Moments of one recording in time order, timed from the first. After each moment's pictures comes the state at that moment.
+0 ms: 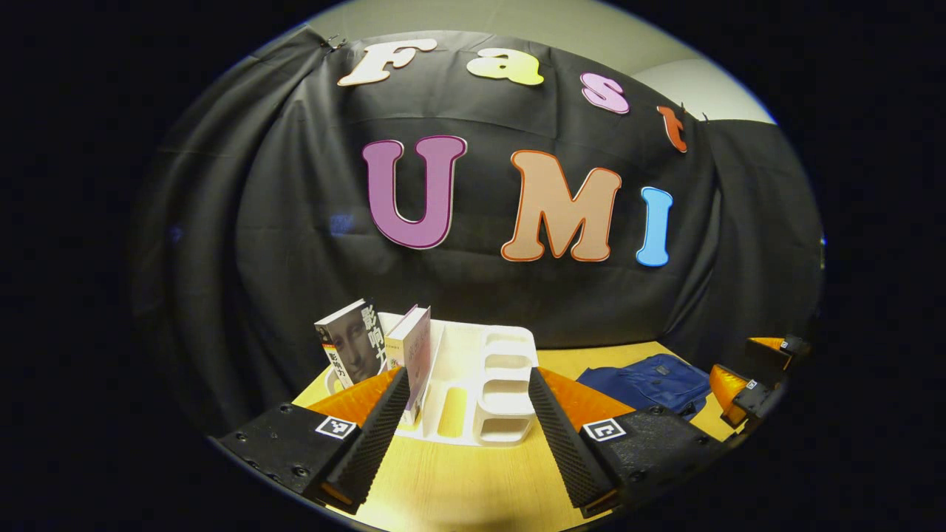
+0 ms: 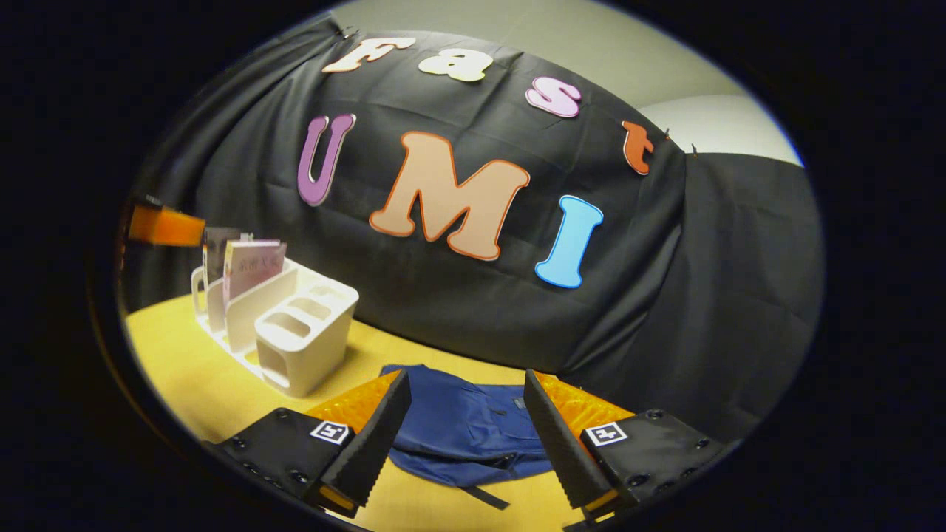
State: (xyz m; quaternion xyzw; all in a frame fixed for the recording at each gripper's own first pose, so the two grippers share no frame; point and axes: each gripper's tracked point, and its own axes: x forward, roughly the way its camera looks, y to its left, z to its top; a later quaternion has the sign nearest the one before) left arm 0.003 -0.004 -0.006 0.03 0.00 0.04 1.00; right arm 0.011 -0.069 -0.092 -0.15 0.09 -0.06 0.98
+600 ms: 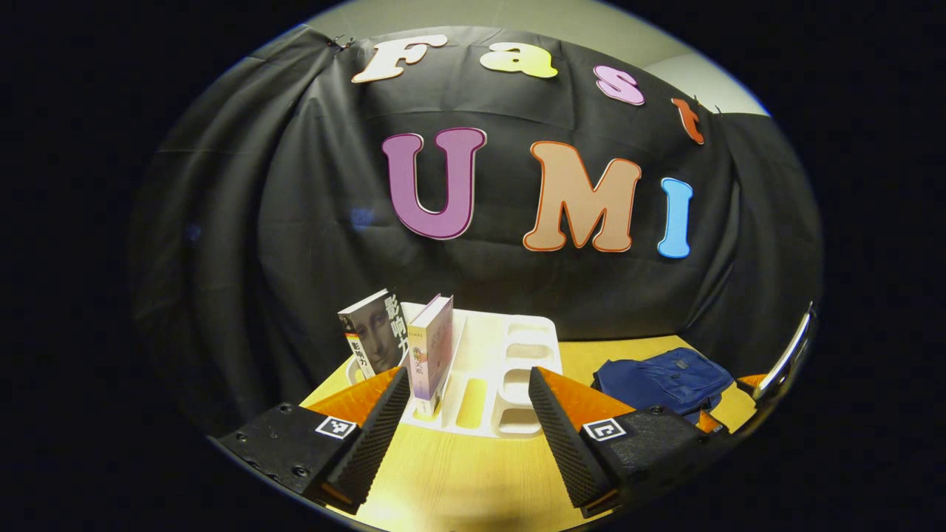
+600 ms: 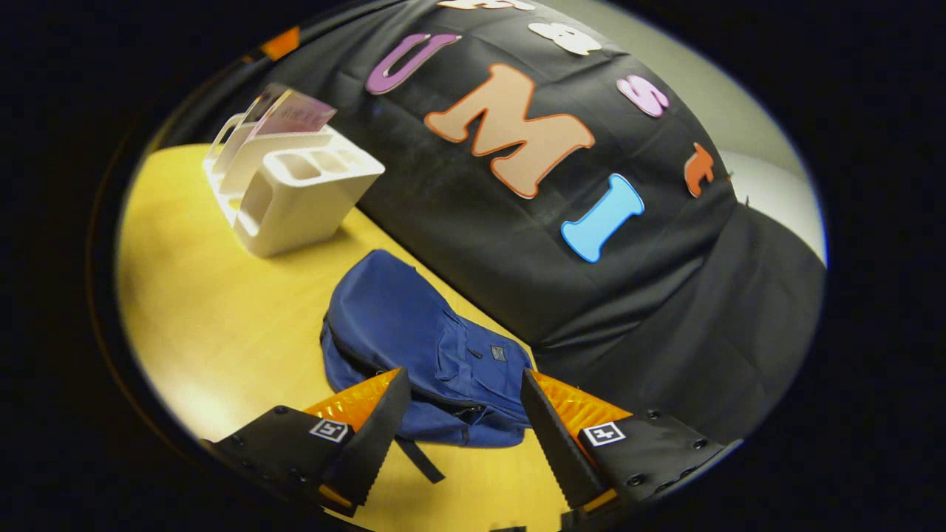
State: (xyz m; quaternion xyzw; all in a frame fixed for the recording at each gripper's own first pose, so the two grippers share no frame) left arm -0.004 0.012 -0.019 0.03 0.02 0.09 1.00; right arm 0.021 -0.100 -0.210 -0.36 0.15 -0.03 0.92
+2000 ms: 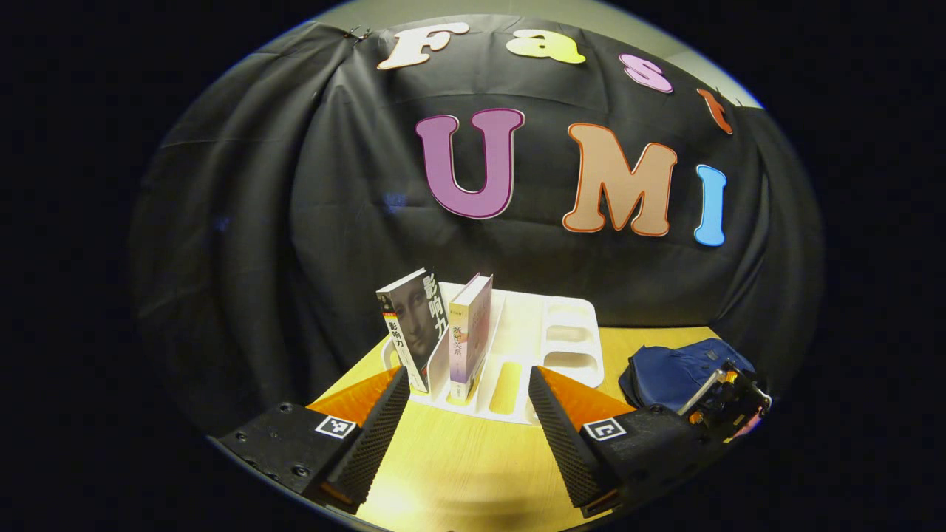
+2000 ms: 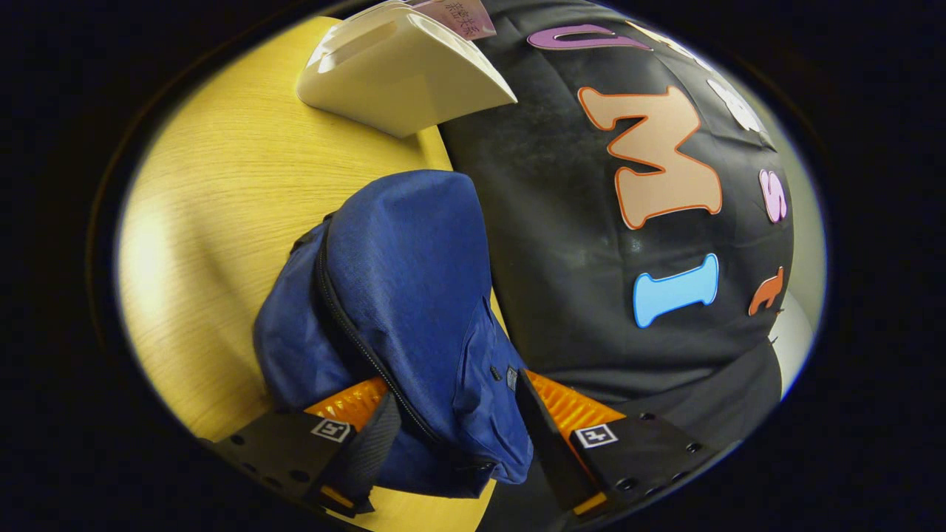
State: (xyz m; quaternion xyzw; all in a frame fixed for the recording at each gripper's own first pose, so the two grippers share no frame) left arm -0.012 0.047 -0.038 0.02 0.05 0.15 0.99; right arm 0.124 -0.095 -0.290 -0.55 0.18 0.03 0.82
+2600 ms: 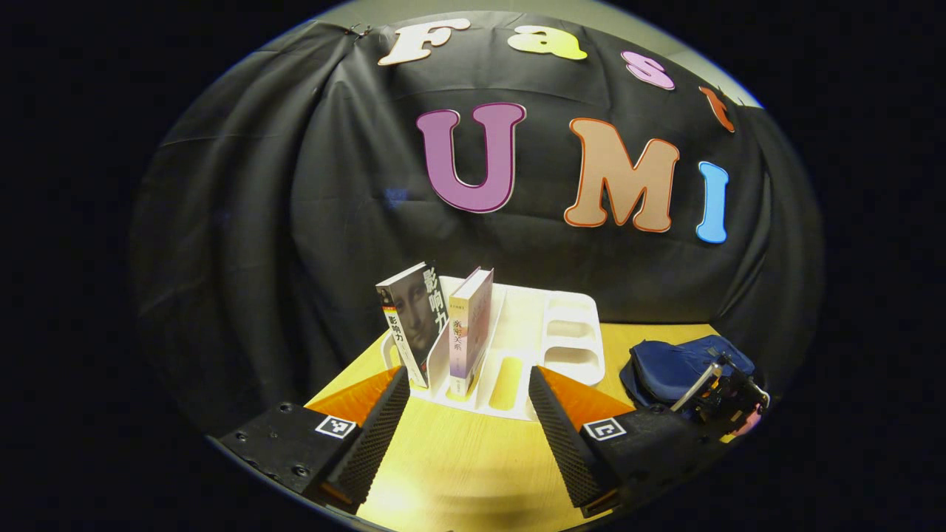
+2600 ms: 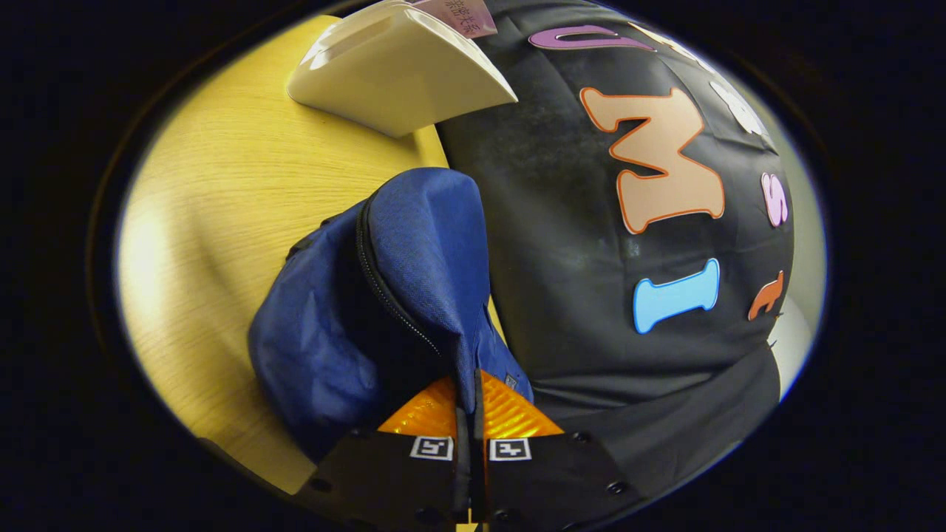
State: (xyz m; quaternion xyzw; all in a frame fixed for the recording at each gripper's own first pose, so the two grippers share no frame) left arm -0.010 0.047 -0.044 0.02 0.06 0.15 0.99; right arm 0.134 -0.094 -0.287 -0.54 0.18 0.03 0.82
